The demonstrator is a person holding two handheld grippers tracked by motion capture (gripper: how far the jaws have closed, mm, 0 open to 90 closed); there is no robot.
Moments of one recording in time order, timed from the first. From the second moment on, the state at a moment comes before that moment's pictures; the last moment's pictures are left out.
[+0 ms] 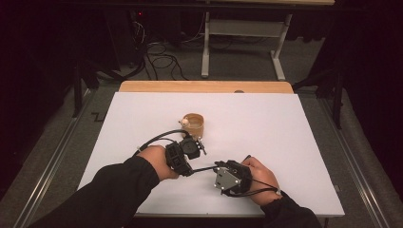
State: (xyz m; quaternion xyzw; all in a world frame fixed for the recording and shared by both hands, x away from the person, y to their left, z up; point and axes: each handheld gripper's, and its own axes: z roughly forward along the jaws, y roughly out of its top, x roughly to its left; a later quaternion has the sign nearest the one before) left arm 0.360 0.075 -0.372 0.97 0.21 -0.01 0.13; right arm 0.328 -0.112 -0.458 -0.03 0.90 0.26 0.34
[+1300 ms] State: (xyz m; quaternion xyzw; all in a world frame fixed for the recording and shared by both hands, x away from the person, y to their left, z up) left arm 0.359 0.071 -0.370 0.97 0.21 0.00 0.14; right arm 0.325 -0.112 -0.459 -0.05 0.90 0.24 0.35
